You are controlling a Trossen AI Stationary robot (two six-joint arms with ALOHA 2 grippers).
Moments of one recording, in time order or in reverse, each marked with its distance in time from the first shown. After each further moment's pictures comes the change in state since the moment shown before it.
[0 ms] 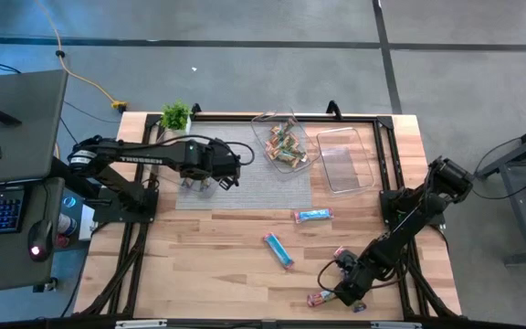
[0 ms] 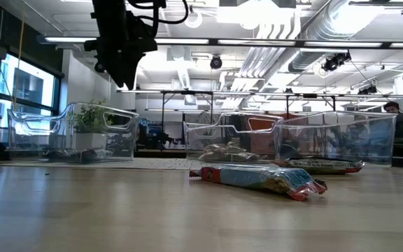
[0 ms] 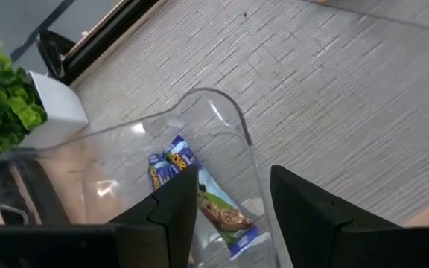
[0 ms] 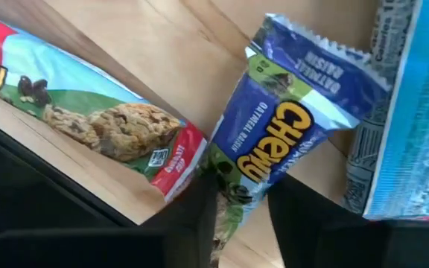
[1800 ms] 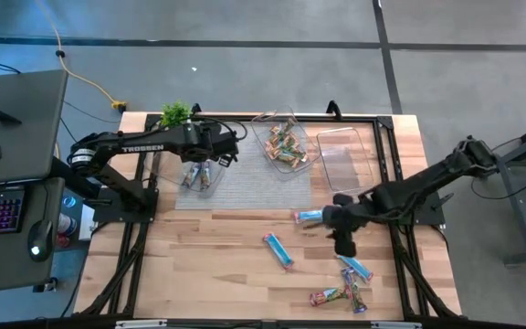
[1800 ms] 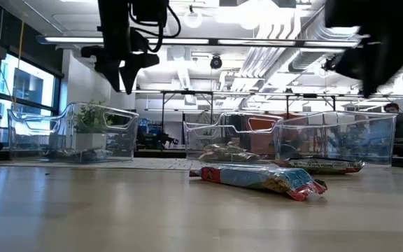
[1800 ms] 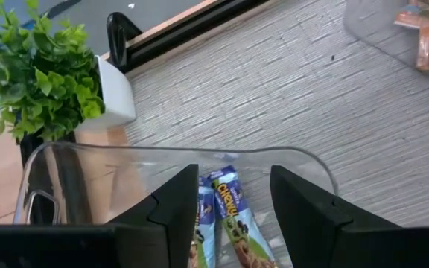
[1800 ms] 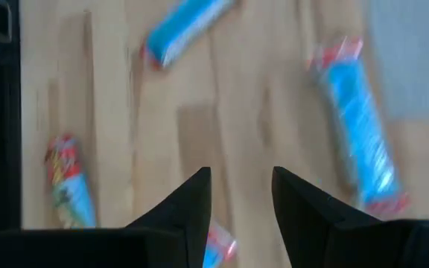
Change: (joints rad) left arm 0.197 -0.001 0.000 0.004 -0.052 -0.088; right arm -0.438 -0.425 -0.002 -0.230 0.174 -1.174
